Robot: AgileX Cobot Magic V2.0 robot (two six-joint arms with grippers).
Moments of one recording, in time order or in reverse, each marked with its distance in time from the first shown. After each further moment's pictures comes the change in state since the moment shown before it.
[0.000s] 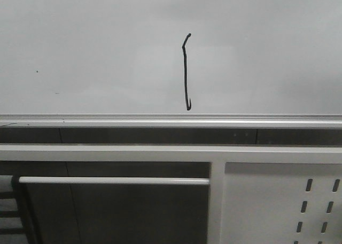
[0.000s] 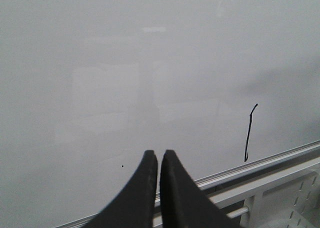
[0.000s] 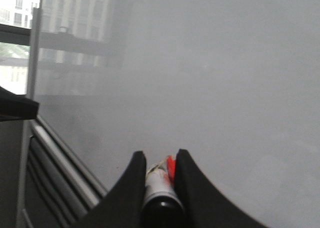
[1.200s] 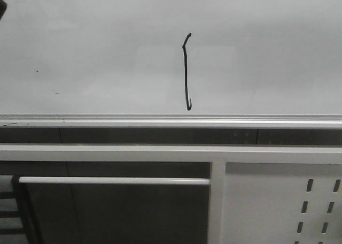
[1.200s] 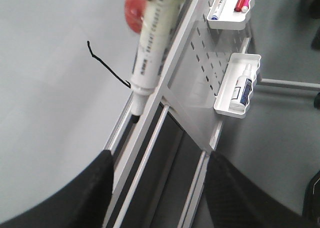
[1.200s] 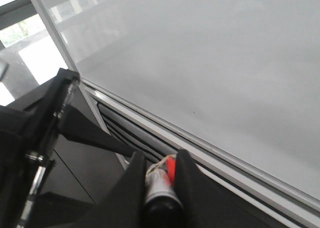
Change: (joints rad) left arm -0.407 0.401 -0.409 0.251 0.511 0.284; right arm 0.000 0.354 -0.384 0.599 0.041 0.013
